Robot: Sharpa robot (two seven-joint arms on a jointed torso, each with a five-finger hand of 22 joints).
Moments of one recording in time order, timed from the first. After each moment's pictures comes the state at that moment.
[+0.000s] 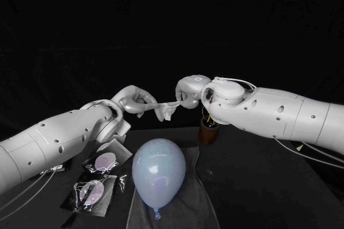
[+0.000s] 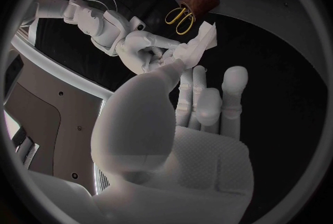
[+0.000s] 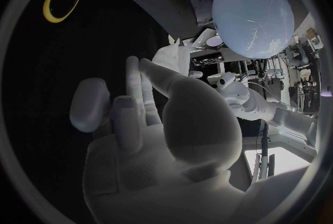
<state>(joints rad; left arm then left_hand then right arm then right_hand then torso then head) 1.39 -0.52 -0.02 1.05 -0.70 -0.18 0.21 1.40 -0.16 0.49 0.11 0.04 1.06 0.07 0.42 0.45 0.92 0.05 0.77 0.33 1.24 -0.01 1.52 0.88 0.15 1.09 0.09 1.13 0.89 1.55 -0.57 -0.13 1.26 -1.66 -0.19 -0.21 1.23 -0.04 0.64 -0.21 0.05 1.02 0.09 0.45 0.44 1.22 0.05 0.37 0.13 1.47 -0.04 1.48 1.31 0.09 1.36 0.06 1.17 1.31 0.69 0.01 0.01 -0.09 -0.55</state>
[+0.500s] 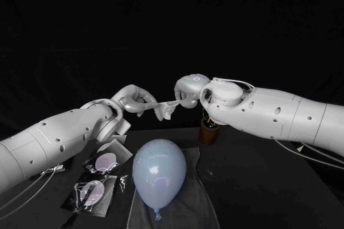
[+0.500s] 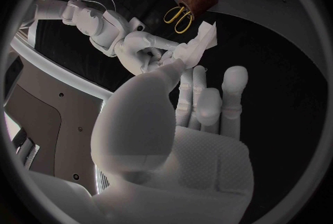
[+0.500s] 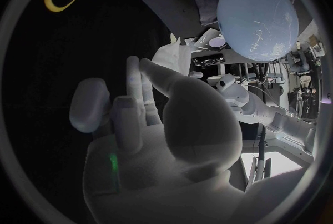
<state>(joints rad) 1.40 -0.51 -0.02 1.03 -0.71 -0.18 0.22 1.40 -0.16 0.49 0.11 0.04 1.06 0.07 0.42 0.45 0.92 0.05 0.77 0.33 1.24 -0.01 1.52 0.86 0.15 1.09 0.09 1.13 0.88 1.55 -0.55 -0.13 1.23 -1.71 -0.22 -0.22 1.23 -0.05 0.64 -0.21 0.04 1.02 0.10 0.45 0.45 1.23 0.04 0.37 0.13 1.46 -0.04 1.48 1.31 0.09 1.37 0.07 1.18 1.31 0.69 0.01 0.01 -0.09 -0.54</state>
